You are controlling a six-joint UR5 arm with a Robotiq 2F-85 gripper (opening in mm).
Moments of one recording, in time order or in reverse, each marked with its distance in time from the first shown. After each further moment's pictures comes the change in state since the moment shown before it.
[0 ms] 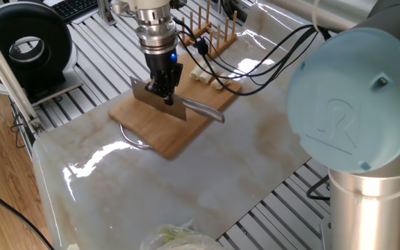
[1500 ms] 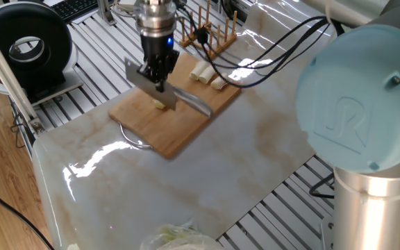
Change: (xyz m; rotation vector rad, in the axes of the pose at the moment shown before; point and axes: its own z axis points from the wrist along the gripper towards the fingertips) arm -0.021 0.015 -0.028 -0.077 -0.101 0.135
